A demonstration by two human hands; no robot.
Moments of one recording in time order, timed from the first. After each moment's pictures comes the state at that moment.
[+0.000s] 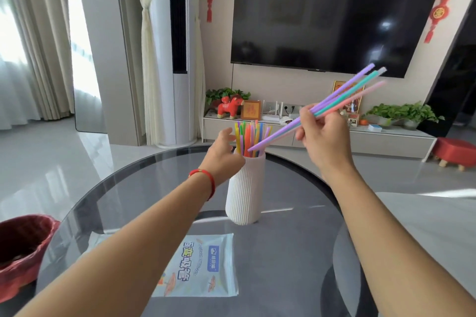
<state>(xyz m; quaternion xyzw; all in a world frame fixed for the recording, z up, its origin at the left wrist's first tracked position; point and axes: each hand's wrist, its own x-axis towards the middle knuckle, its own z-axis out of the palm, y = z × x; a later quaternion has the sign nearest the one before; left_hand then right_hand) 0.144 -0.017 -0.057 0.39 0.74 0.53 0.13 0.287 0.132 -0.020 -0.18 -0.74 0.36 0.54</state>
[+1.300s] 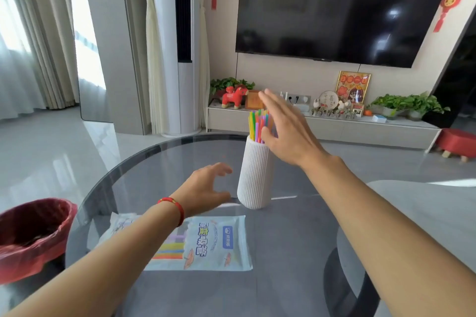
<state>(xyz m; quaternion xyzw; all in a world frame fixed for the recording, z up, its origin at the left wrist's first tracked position) 0.120 -0.099 -0.127 0.50 0.80 0.33 0.08 0.247 0.091 -0.030 -0.10 -0.94 0.04 0.33</state>
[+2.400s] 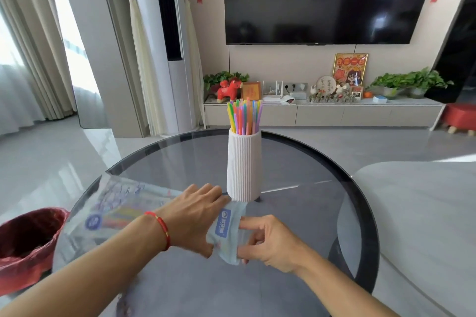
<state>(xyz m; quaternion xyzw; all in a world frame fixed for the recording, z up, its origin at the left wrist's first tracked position) 0.153 -0.105 -0.143 0.68 0.73 -0.08 -0.10 0.328 0.037 -0.201 -0.07 -0.81 0.58 0.08</state>
